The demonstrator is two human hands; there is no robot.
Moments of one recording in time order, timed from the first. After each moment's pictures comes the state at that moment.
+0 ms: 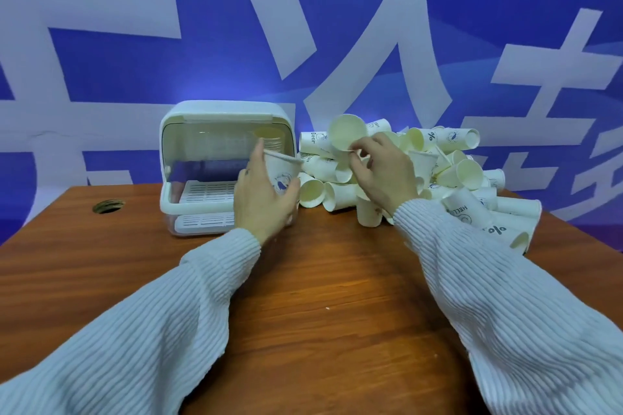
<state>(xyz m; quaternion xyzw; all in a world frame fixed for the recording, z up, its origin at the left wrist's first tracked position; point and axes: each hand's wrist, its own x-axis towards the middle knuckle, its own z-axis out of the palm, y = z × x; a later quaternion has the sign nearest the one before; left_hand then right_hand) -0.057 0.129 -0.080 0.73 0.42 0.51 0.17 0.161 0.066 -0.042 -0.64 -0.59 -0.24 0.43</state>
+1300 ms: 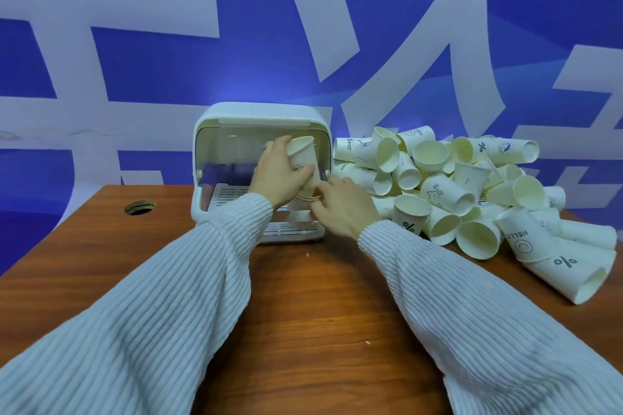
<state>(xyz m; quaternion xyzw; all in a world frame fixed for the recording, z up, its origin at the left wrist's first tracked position) -0.070 0.219 -0.050 0.78 0.44 0.41 0.20 0.076 0.152 -0.081 -0.71 -0.68 -0.09 0.14</state>
